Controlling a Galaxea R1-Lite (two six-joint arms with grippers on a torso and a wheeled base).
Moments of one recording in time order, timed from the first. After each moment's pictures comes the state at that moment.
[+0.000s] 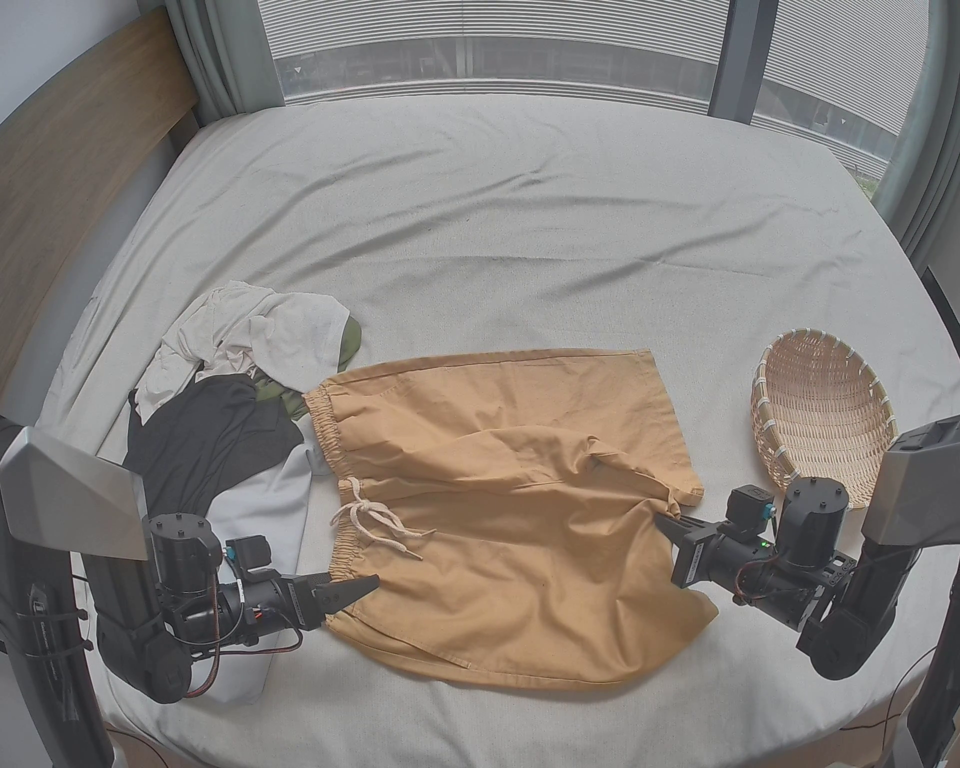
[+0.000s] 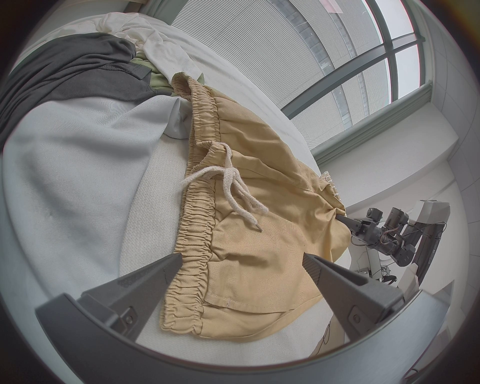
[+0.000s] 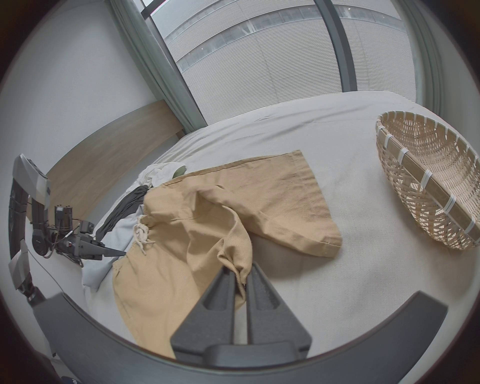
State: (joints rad) left arm -0.20 2.24 -0.23 -1.55 -0.53 -0.40; right arm 0.40 2.12 -0.31 -1.54 0.04 0.20
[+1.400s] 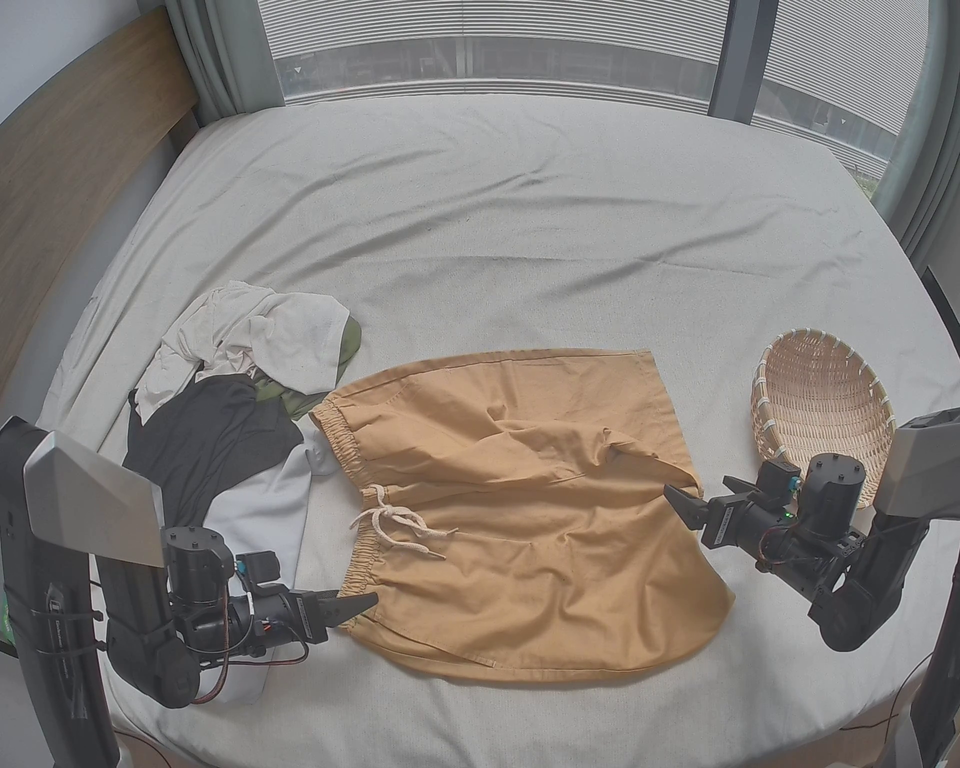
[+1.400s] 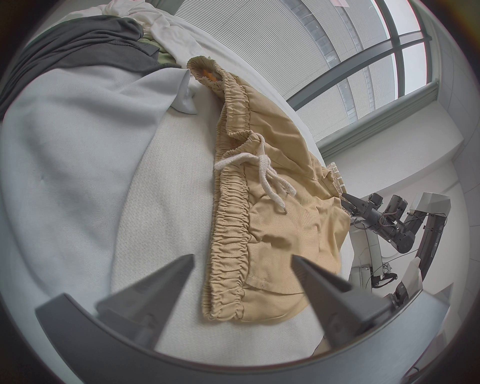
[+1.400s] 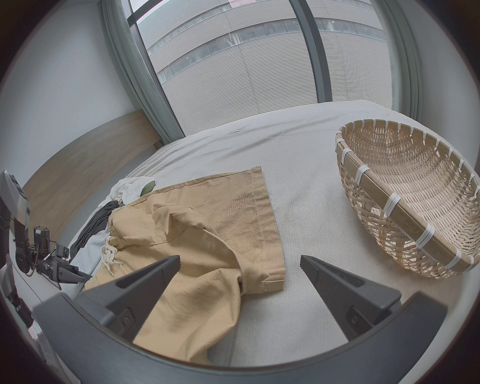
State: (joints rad) left arm -0.20 2.30 -0.23 -1.55 -0.52 -0.38; right arm 0.27 2.13 -0.36 -1.54 0.05 0.20
